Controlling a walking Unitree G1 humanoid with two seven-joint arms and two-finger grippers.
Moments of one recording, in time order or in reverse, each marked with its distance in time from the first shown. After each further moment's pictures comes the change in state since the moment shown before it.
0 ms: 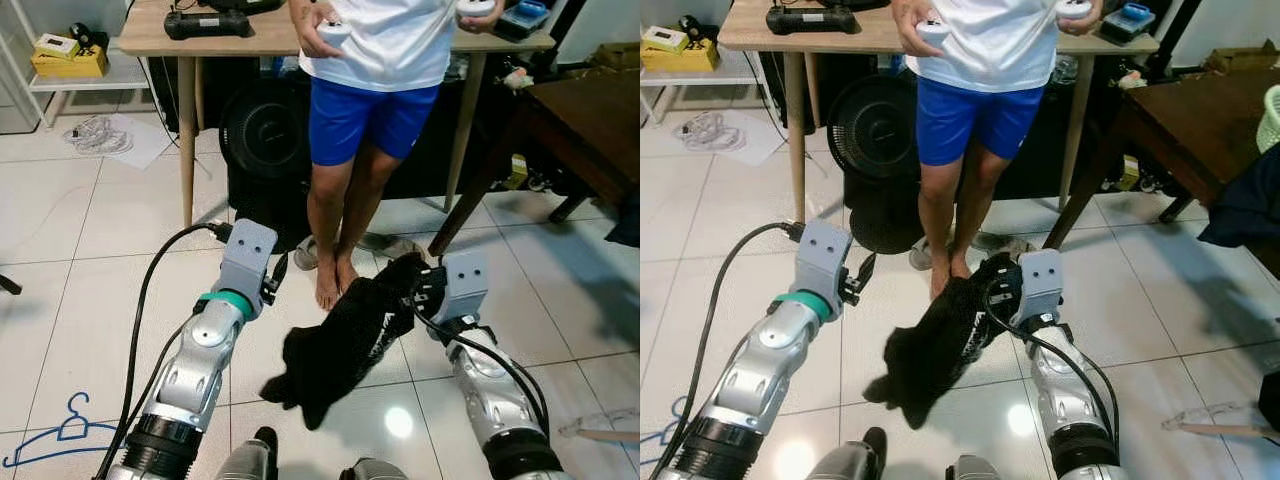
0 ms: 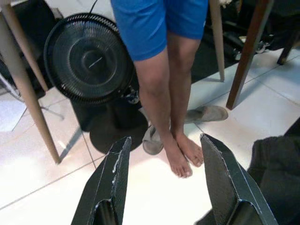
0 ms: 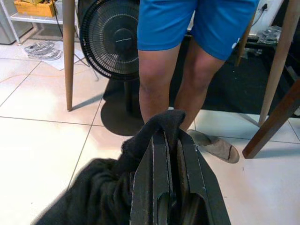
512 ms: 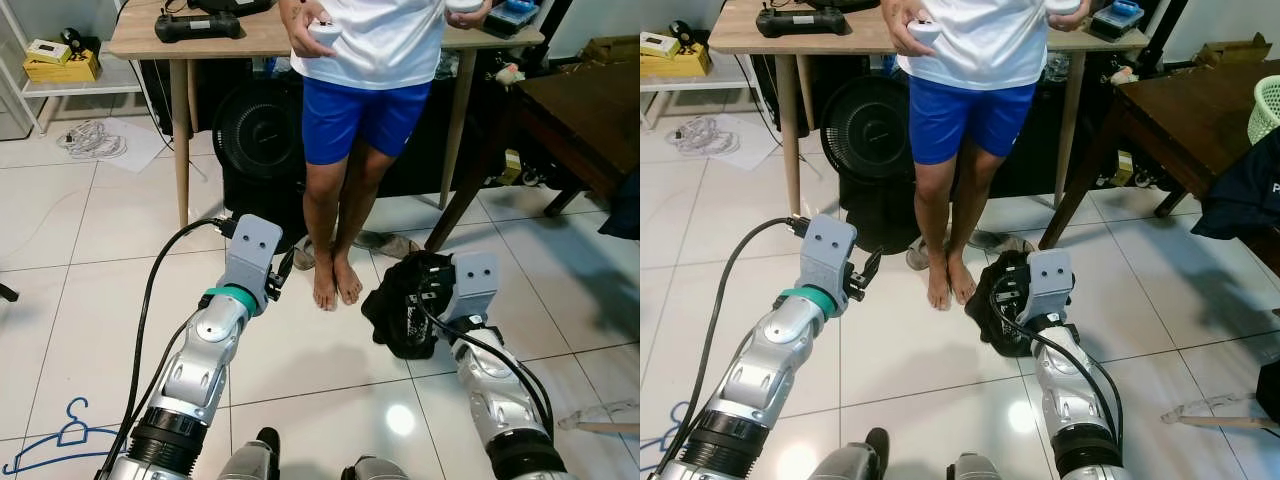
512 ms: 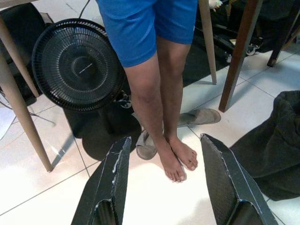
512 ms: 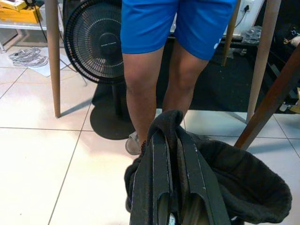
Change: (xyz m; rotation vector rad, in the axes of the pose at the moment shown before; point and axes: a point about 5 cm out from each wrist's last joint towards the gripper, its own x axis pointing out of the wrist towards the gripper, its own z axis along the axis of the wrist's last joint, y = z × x) left arm 0.002 -0.003 0.000 -0.011 -0.009 -0.010; right arm -0.001 -0.006 0.002 0.003 -0.018 -0.021
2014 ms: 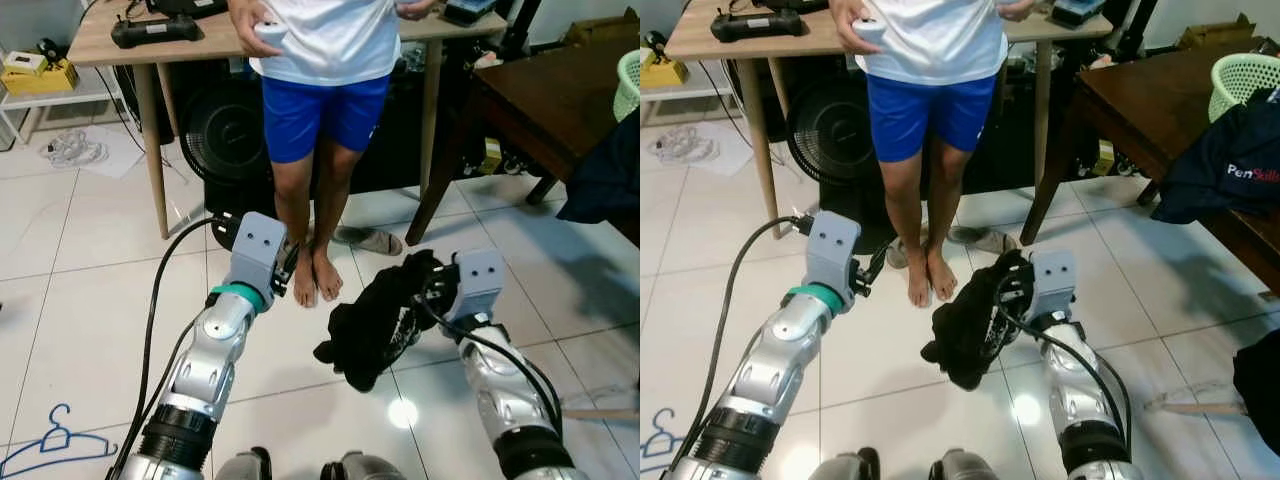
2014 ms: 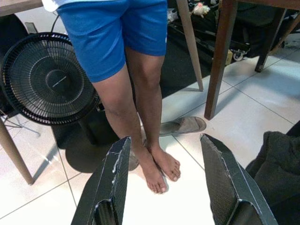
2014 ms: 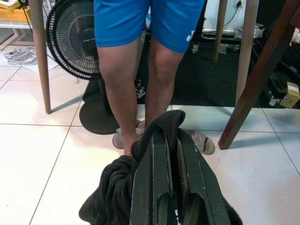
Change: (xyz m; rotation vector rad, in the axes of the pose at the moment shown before) left arm 0.003 0.001 0.002 -0.002 -0.018 0.014; right arm 0.001 0.000 -0.002 -0.004 0.006 0.014
